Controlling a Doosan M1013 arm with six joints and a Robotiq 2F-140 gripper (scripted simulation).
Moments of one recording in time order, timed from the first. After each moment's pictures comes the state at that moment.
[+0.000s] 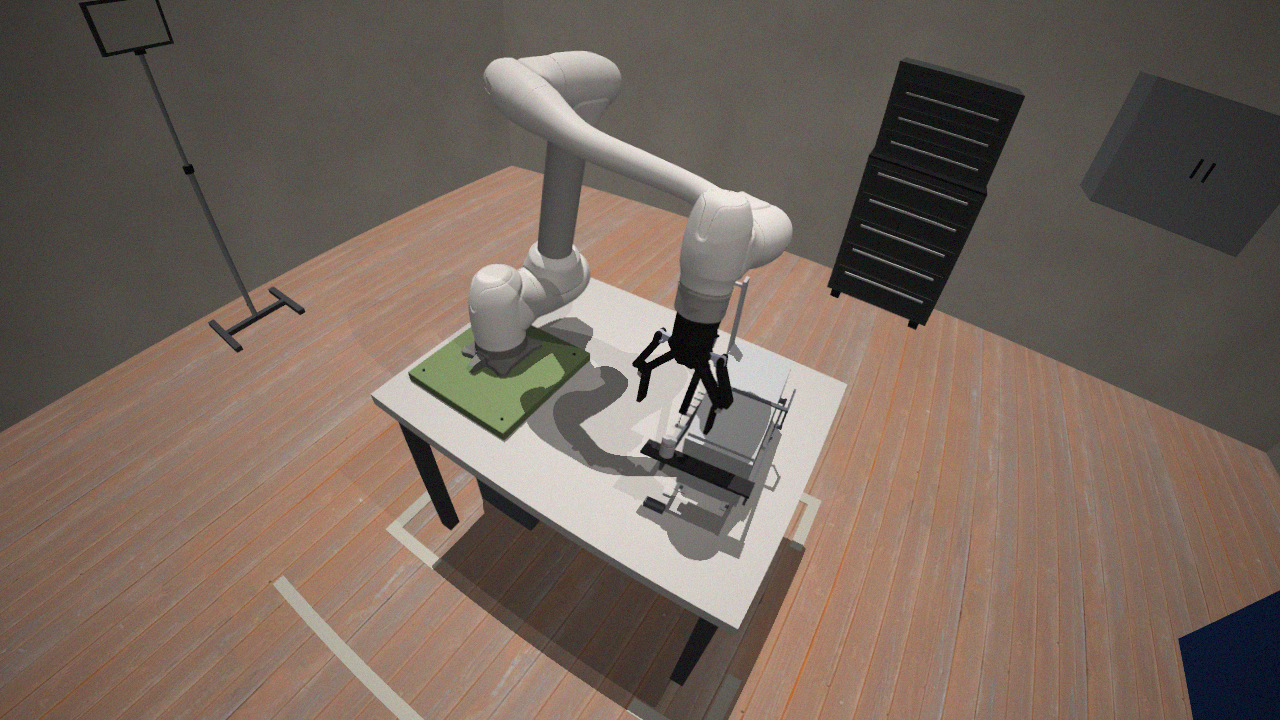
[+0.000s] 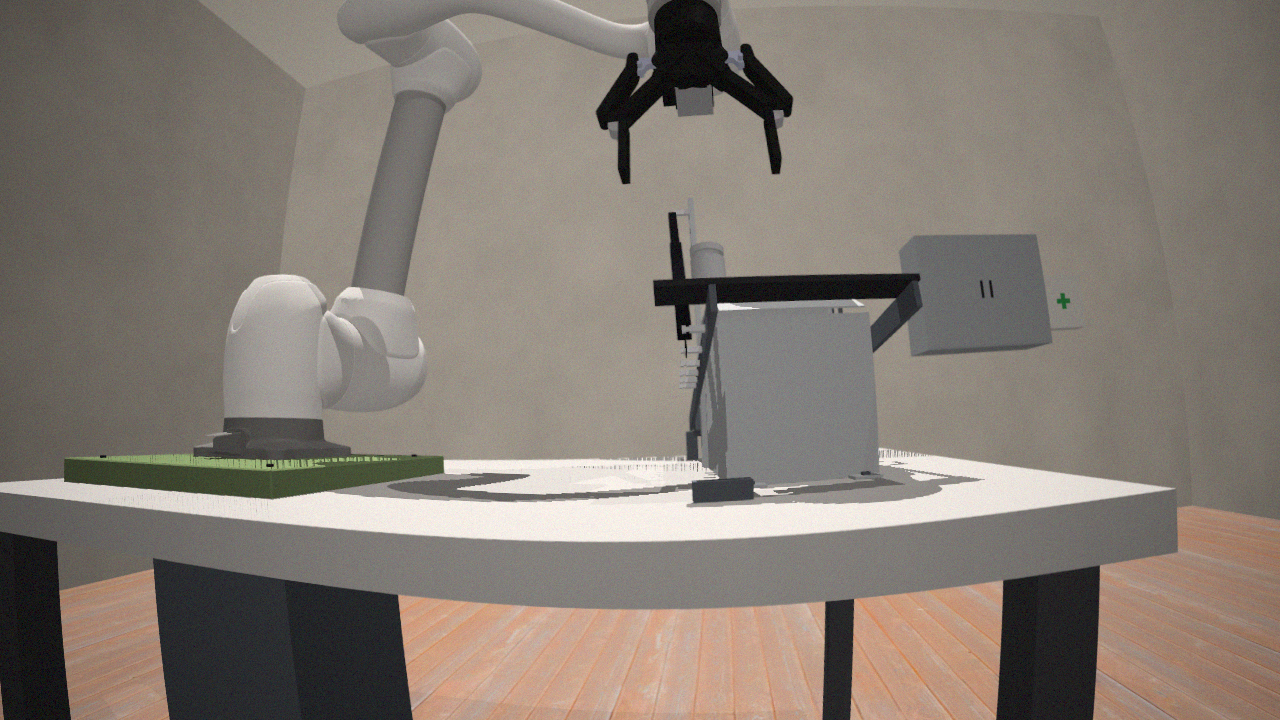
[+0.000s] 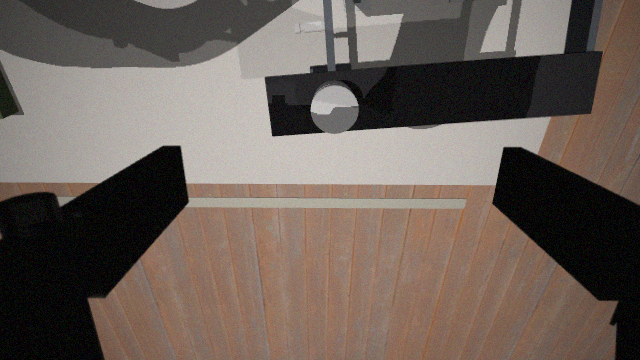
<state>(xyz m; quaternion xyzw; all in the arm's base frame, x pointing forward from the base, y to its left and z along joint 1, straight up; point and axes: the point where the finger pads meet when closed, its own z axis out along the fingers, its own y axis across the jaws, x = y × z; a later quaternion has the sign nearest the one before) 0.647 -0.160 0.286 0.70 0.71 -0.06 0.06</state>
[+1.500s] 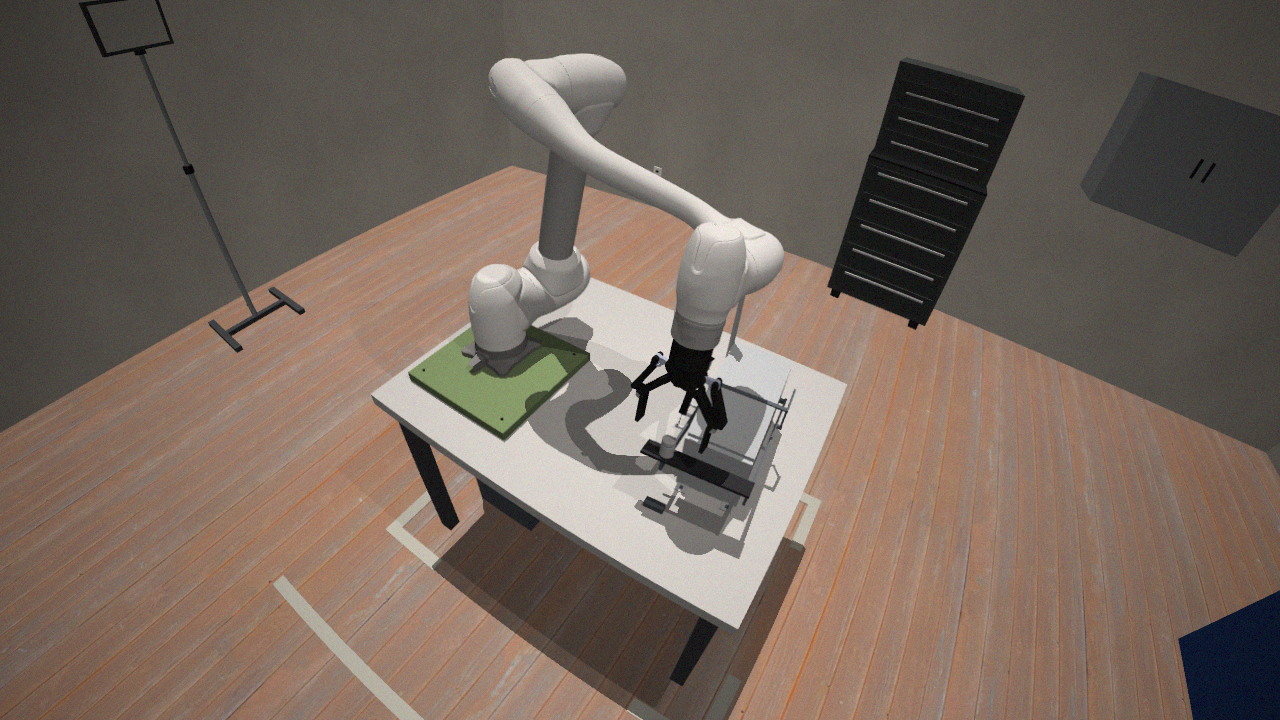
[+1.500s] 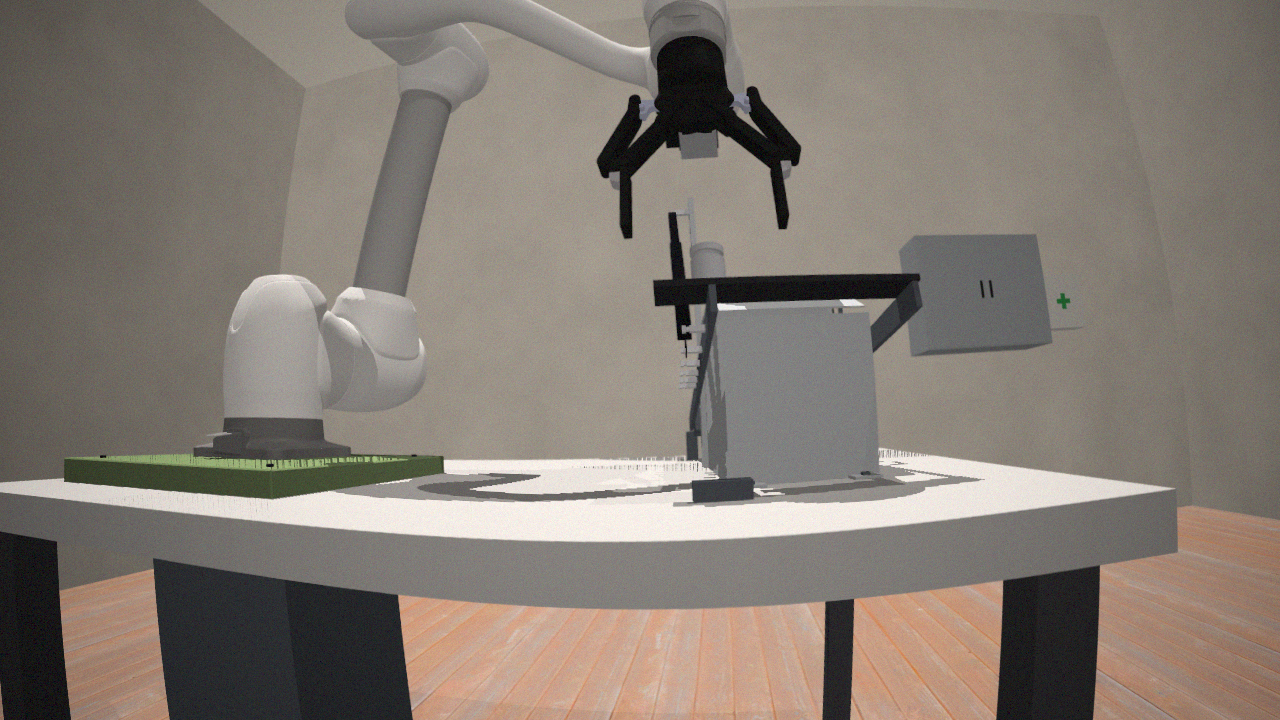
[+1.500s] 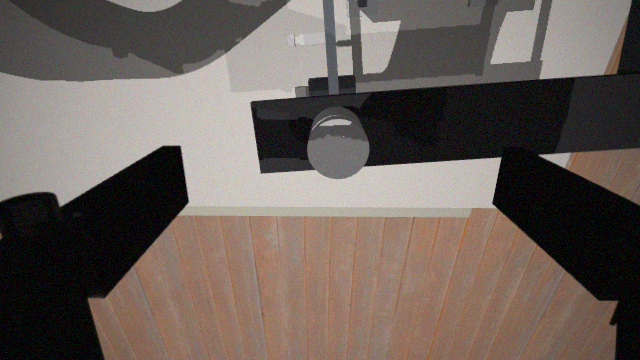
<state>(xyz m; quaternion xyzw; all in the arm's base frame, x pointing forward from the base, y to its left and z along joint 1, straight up) 0.647 -0.159 0.228 0.70 0.71 -0.06 0.06</state>
